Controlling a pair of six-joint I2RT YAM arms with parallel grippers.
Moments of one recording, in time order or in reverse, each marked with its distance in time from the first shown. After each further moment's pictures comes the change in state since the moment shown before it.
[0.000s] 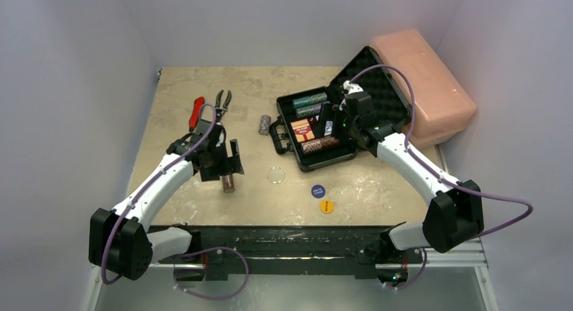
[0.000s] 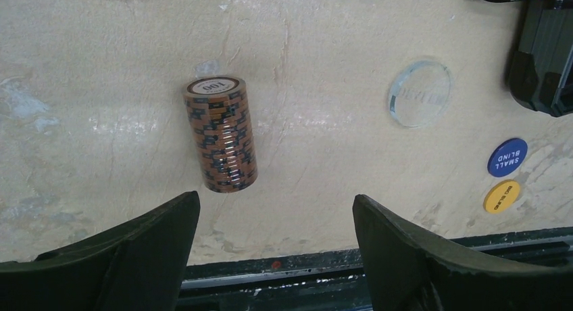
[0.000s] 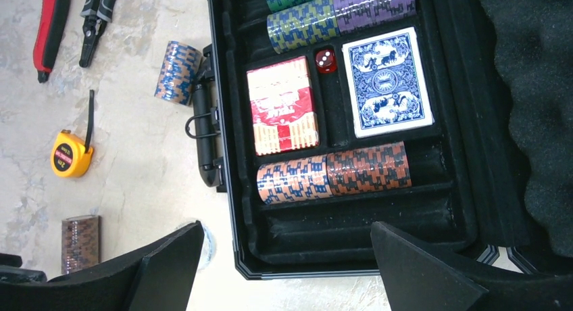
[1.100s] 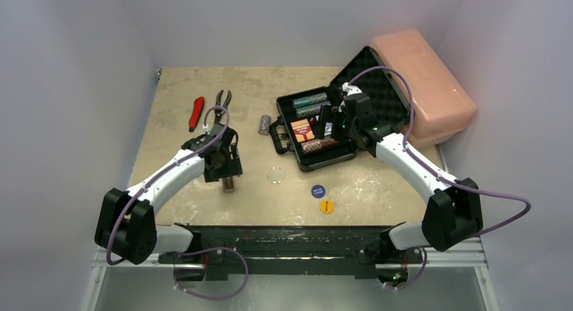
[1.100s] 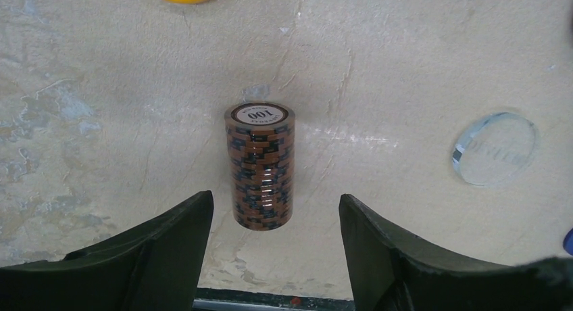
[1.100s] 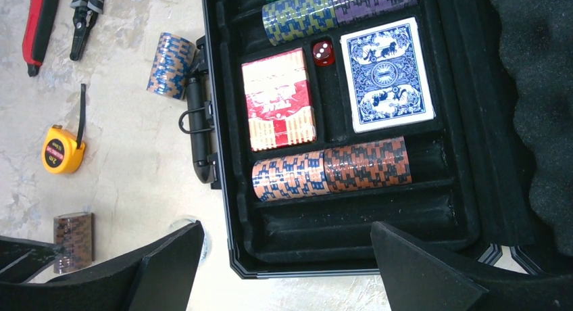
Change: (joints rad) left arm -0.090 0.112 -0.011 0.037 -0.230 -0.100; right arm 0.000 0.009 -0.019 0.011 -0.003 -0.002
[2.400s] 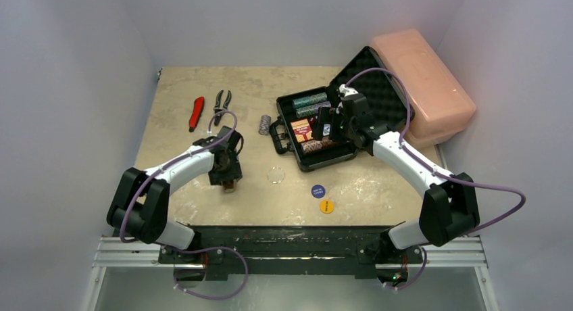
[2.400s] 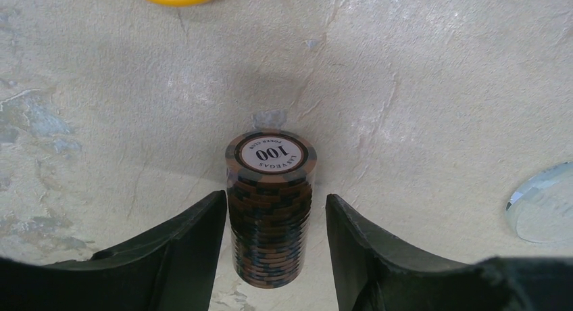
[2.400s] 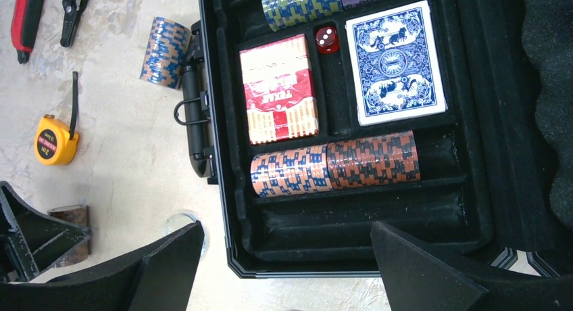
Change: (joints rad) left arm 0.000 0.167 -0.046 0.096 -0.034 -0.031; right arm 0.002 0.038 0.000 0.003 -0.022 0.000
